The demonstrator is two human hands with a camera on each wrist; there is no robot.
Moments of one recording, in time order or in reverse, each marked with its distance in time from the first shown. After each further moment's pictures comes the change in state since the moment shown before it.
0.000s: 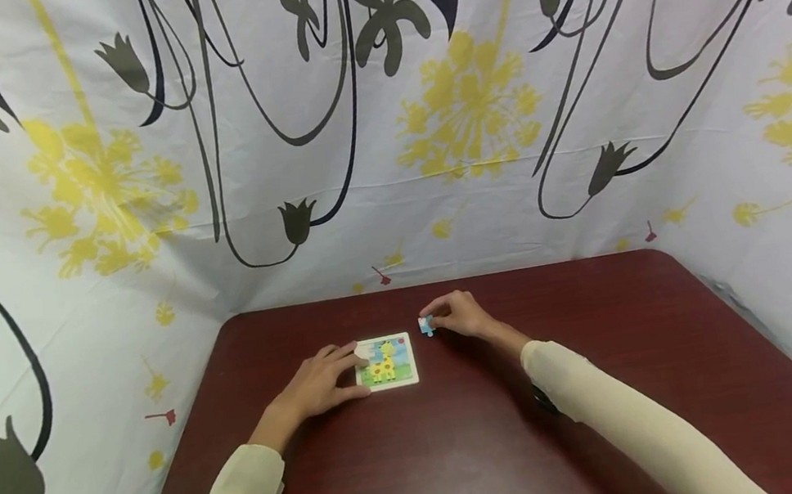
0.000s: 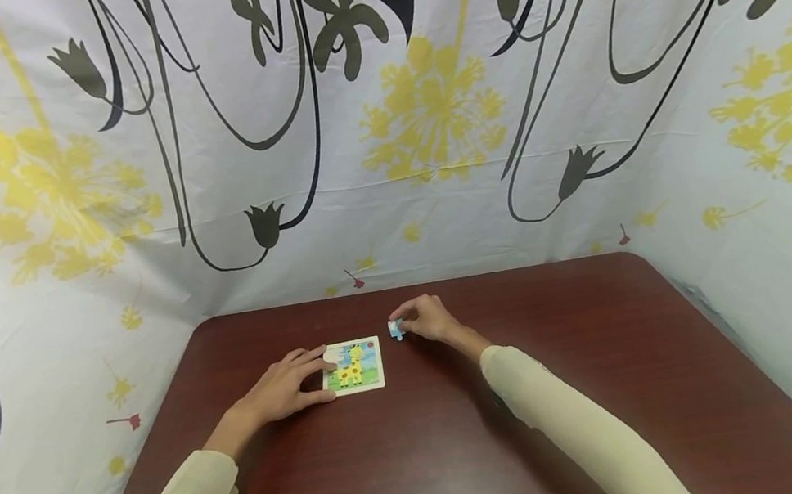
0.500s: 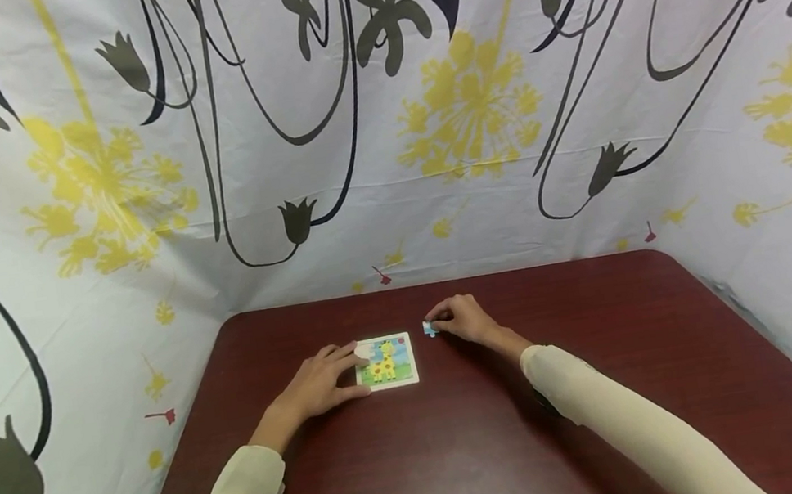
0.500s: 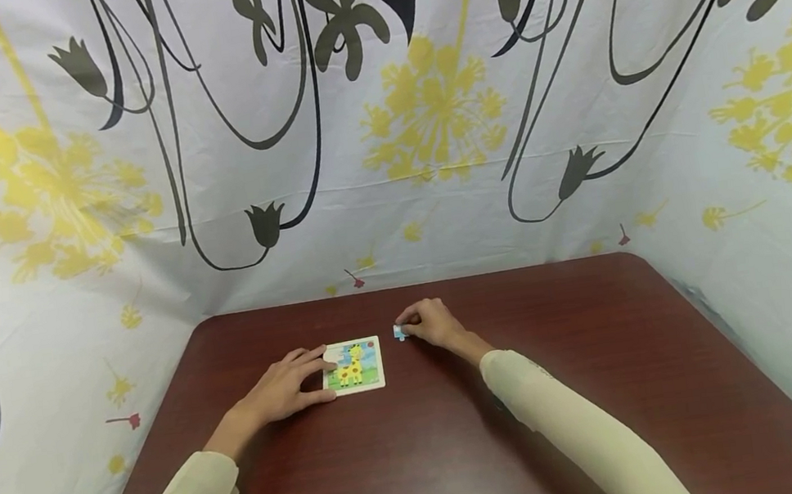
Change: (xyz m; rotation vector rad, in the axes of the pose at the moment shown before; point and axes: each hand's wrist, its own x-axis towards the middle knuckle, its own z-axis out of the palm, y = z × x) left_hand 0.000 0.000 0.002 0.001 0.007 -0.015; right_hand -0.003 0.010 0.006 -0.159 0.051 -0.029
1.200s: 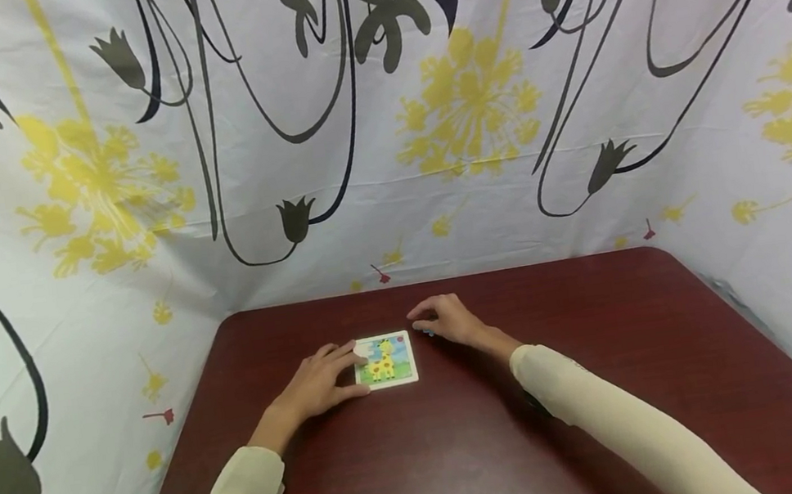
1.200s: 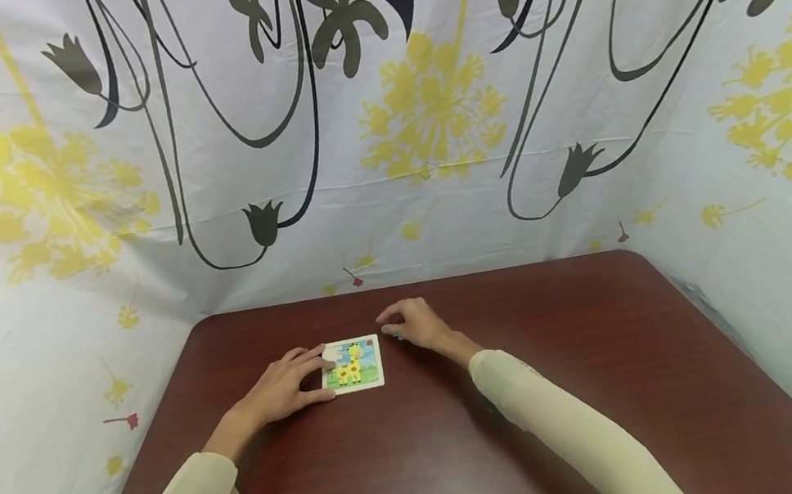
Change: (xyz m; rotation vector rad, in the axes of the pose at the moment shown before) left_hand 0.000 -0.001 0.001 -0.026 0.002 -0.034; right_hand 0.010 -0.023 0.010 0.071 -0.002 -0.098
